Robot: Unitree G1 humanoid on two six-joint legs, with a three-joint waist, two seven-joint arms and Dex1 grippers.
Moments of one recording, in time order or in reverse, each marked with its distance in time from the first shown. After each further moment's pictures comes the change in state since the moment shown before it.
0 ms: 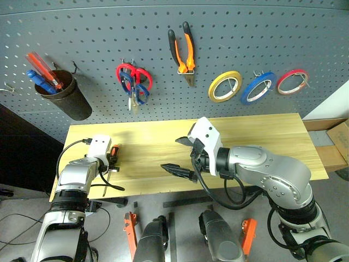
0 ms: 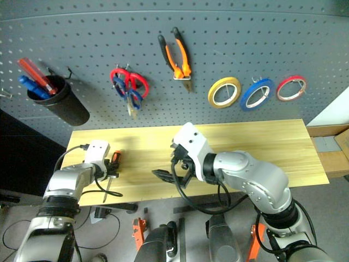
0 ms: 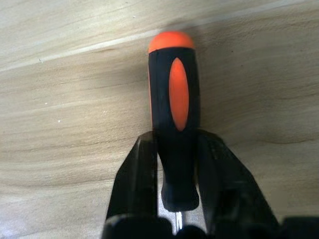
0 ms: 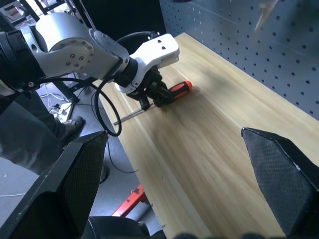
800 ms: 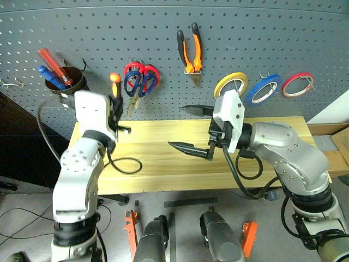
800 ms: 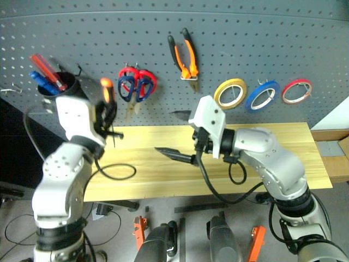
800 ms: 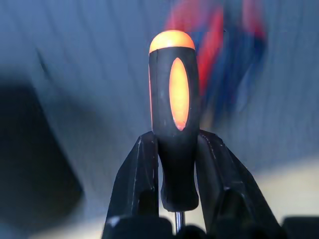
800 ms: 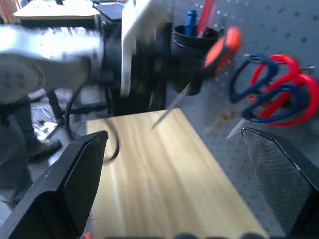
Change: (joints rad) left arm 0.005 -0.170 0.139 -0.860 0.008 -0.246 0.215; right arm -0.087 -0.144 -0.082 0.146 -0.143 -0.477 0.333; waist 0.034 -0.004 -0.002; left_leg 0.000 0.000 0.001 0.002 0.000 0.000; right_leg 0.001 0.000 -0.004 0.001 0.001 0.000
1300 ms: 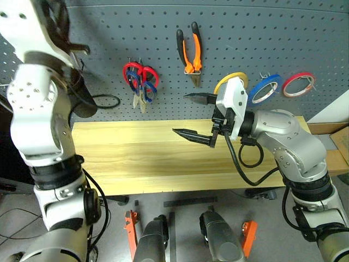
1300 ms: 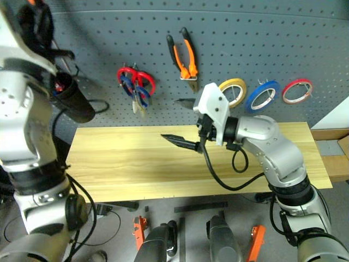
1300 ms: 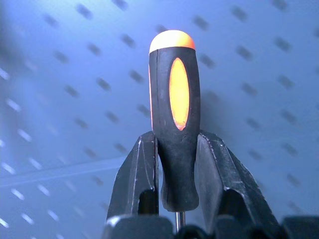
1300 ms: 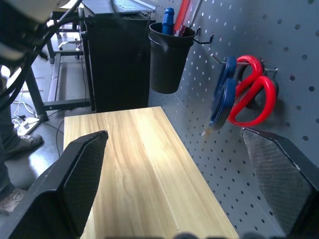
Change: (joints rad) left arm -0.421 0.143 0.145 0.300 -0.003 -0.092 0.058; right arm -0.058 0.001 -0.007 0.092 -0.039 -0.061 0.040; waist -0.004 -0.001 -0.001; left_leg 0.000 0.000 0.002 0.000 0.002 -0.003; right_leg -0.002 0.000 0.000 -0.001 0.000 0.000
